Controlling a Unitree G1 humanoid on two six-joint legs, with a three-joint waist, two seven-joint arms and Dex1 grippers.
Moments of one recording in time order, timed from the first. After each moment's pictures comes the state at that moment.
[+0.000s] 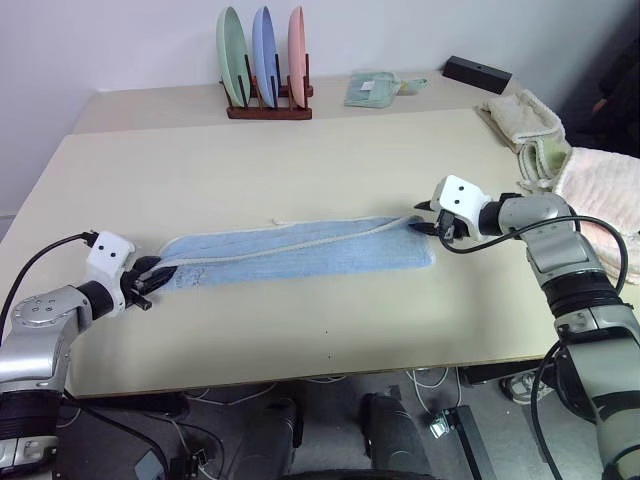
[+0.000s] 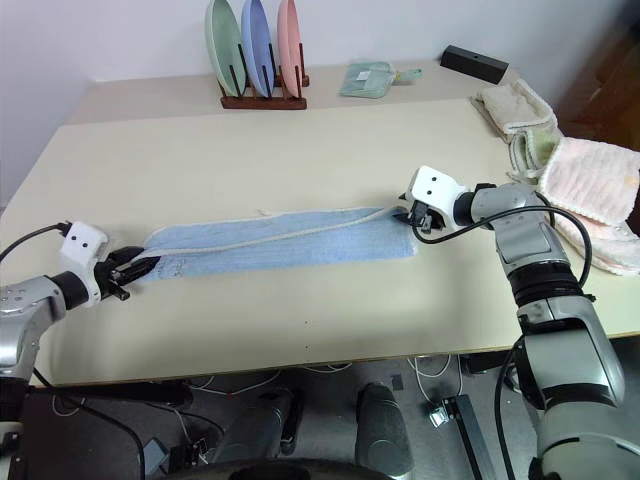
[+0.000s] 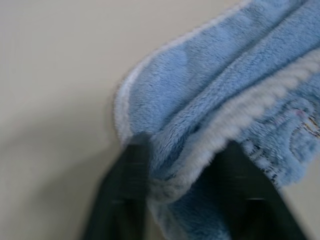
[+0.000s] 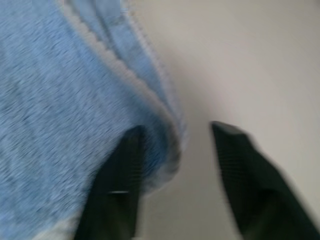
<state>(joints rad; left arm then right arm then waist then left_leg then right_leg) -0.15 0.75 0.29 0.16 -0.29 0.34 -0.72 -0.80 -0.71 0.19 0.63 -0.06 -0.07 0.99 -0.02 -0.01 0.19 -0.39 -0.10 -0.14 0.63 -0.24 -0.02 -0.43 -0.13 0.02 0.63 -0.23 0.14</state>
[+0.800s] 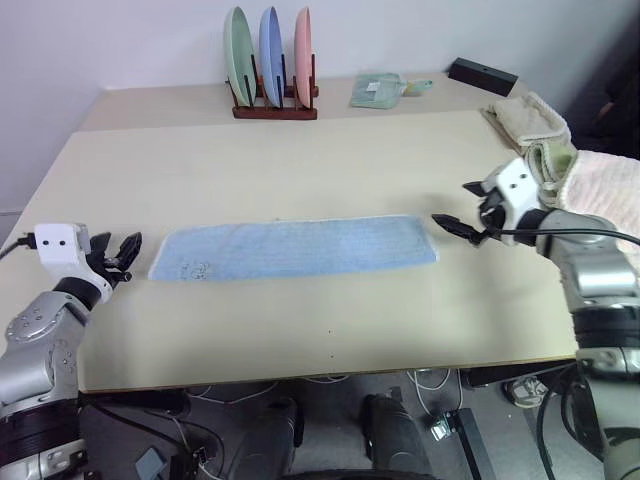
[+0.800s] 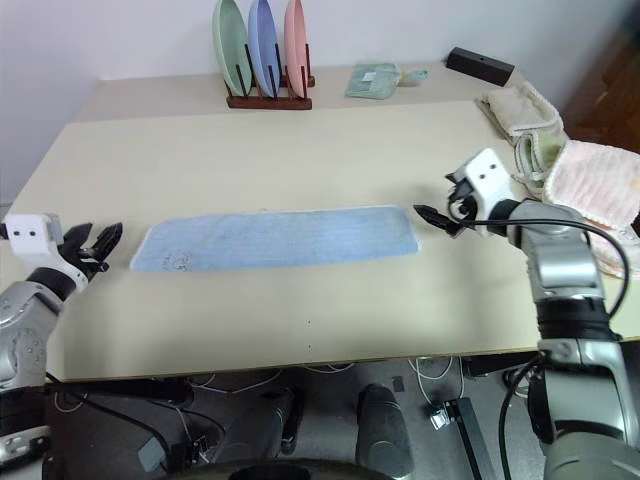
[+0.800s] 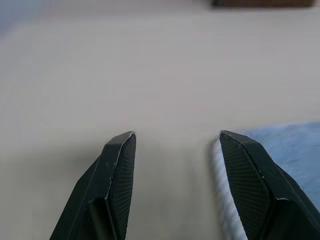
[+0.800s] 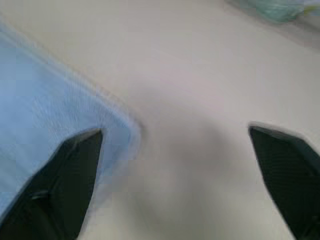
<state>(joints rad) -0.08 0.61 0.40 -0.16 -0.39 0.36 -0.49 -0.42 -0.73 -0.25 0.06 0.34 0.58 0.84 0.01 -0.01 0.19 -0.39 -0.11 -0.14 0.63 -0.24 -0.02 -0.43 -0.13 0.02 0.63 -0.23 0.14</state>
